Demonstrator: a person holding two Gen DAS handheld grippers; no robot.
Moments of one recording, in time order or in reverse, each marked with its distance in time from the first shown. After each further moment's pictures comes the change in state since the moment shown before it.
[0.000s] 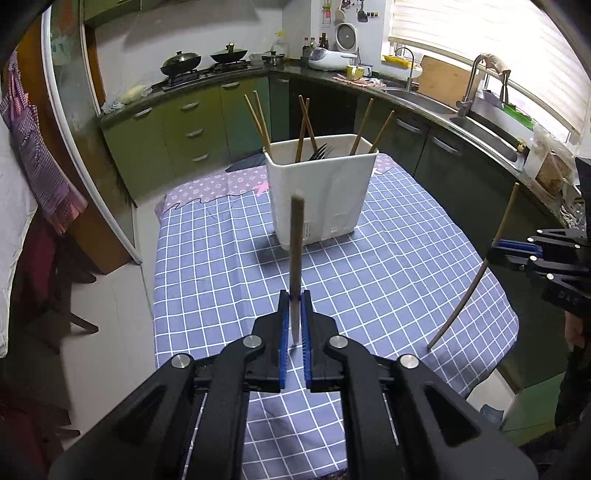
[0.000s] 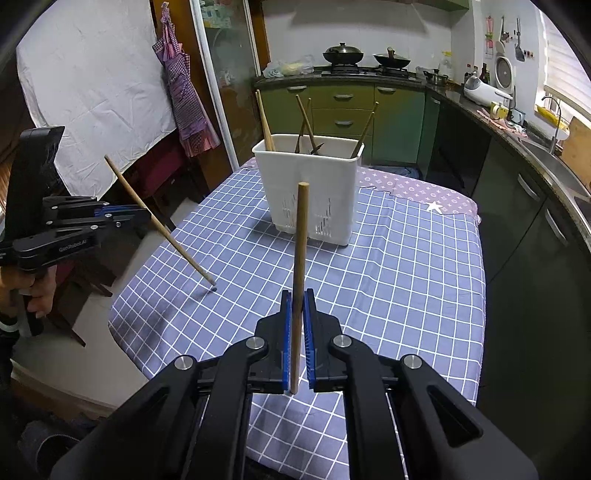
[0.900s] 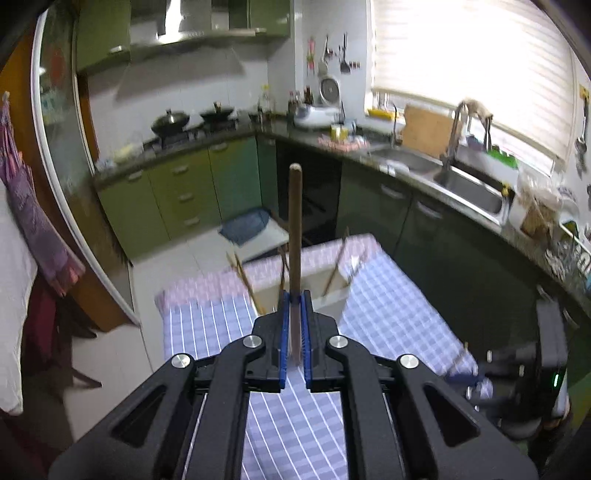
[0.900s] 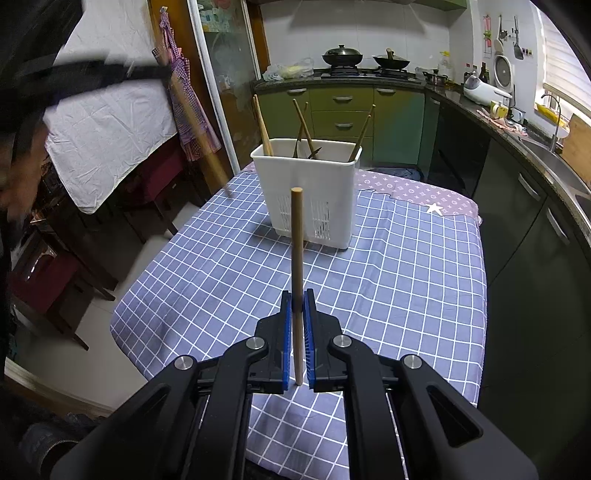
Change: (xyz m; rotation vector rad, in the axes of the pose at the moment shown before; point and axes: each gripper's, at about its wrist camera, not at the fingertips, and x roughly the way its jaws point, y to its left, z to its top) left arm -0.059 -0.019 0.132 0.047 -0.211 -0.011; right arm -0.001 -0.003 0.003 0.012 -0.013 0.012
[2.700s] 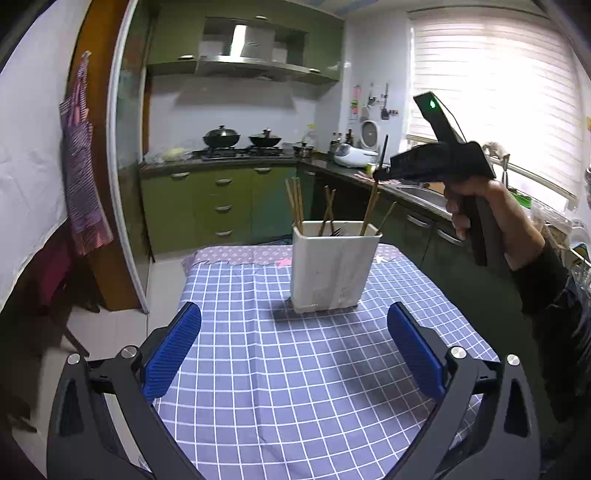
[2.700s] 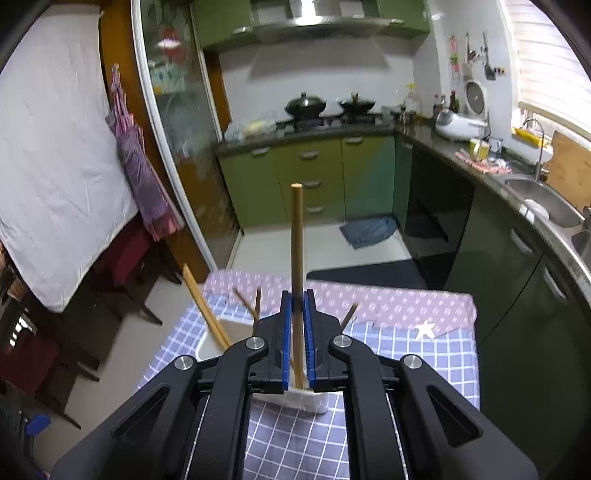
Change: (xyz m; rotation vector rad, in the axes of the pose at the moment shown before) left arm -0.042 0.016 -0.192 -0.186 -0.198 0.094; right arm 0.075 -0.034 0.190 0.108 -0.164 -0.092
